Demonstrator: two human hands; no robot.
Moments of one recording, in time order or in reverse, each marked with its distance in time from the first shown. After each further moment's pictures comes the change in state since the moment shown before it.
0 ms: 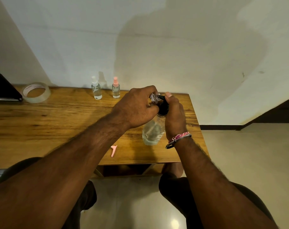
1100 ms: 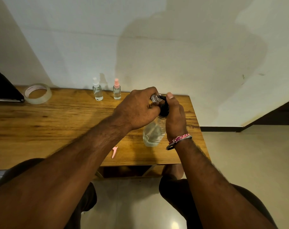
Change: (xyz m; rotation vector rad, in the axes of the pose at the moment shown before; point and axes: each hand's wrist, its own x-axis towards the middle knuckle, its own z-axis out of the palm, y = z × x) left_hand -0.002 0.004 0.000 -0.018 0.009 0.009; right_hand 0.004 0.004 0.001 -0.006 -0.023 -0.066
